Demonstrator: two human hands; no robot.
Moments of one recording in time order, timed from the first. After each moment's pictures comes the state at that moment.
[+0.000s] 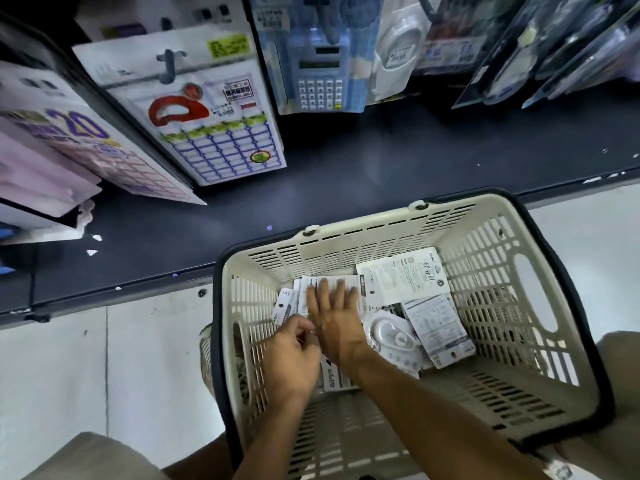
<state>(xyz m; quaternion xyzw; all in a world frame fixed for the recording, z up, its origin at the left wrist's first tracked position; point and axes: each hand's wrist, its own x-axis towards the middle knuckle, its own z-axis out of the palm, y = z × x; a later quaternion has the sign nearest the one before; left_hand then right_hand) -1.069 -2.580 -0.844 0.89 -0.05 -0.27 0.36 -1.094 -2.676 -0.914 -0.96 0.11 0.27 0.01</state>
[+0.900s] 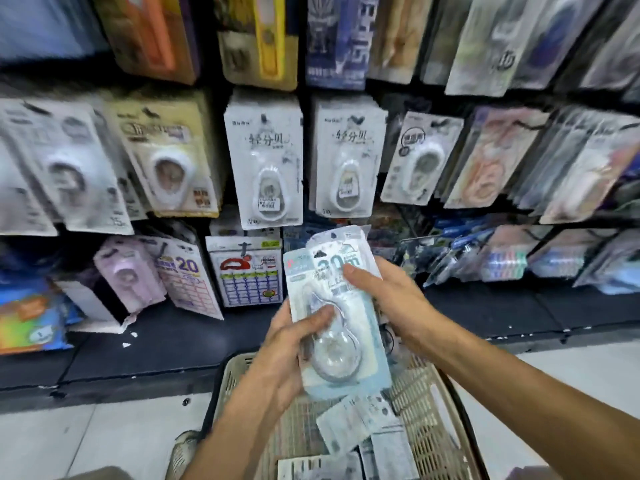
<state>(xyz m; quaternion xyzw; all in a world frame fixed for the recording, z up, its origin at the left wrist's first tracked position) -1.047 -2.649 -0.595 0.41 -0.06 -0.42 0.81 -1.111 -2.806 -0.544 -0.67 0.21 -0.11 0.70</state>
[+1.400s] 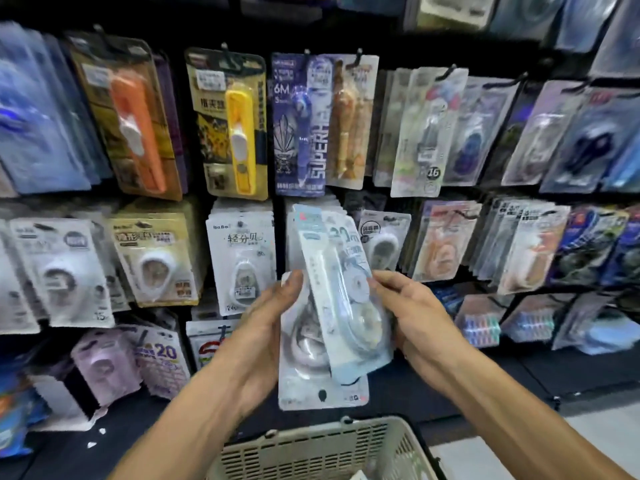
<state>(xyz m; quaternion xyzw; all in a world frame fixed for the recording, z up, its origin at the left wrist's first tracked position) -1.022 -2.673 -0.454 0.47 -0.15 -0.40 0.77 -1.128 -2.835 -0.441 -0.61 0.20 -0.22 0.74</state>
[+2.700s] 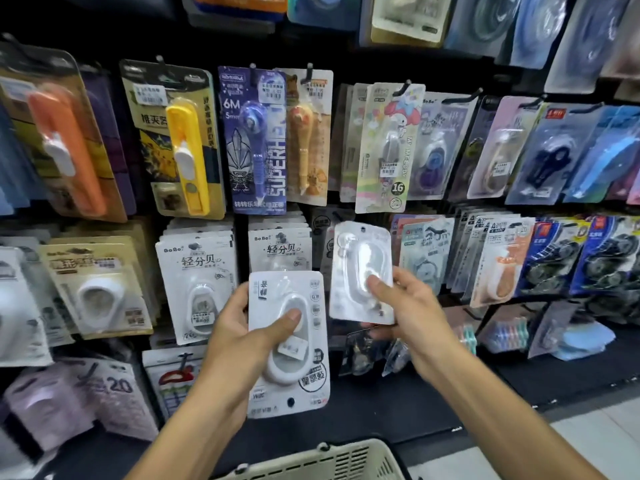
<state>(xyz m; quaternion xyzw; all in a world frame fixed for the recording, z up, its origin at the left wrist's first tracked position) -1.019 -2.712 -0.458 0.58 -0.19 -0.23 0.76 -1.132 -2.891 -0.433 -0.64 0.26 -0.29 0.66</state>
